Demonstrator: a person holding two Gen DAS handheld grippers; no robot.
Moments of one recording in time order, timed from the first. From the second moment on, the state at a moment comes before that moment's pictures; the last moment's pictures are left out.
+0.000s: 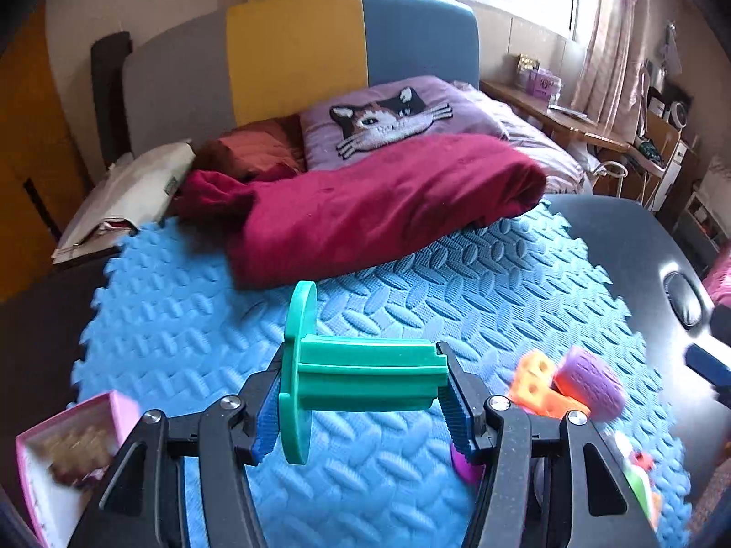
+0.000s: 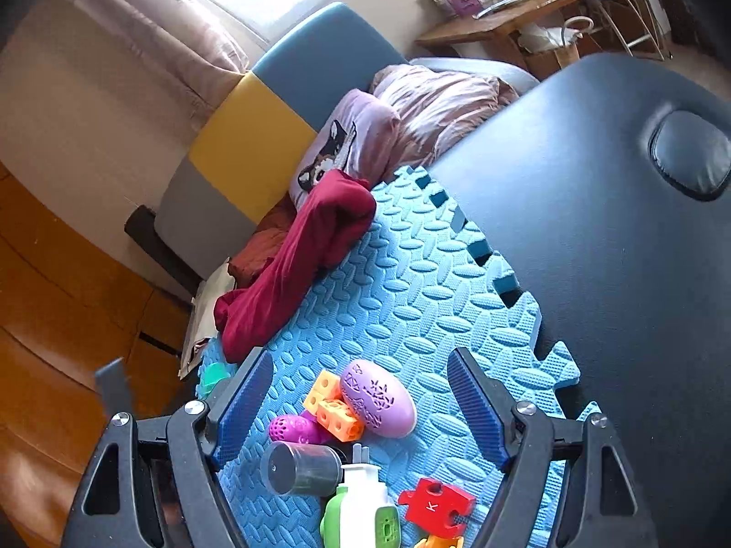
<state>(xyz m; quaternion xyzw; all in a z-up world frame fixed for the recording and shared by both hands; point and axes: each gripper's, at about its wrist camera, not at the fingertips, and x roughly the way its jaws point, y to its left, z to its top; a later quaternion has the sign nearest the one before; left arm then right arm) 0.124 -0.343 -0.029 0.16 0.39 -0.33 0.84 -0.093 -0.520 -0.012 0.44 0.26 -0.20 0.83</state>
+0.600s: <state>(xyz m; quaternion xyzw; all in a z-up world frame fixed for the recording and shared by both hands) 0.037 -0.219 0.036 0.11 0.35 -0.33 0.87 -0.069 -0.509 -0.027 0.39 0.32 -0.21 0.84</state>
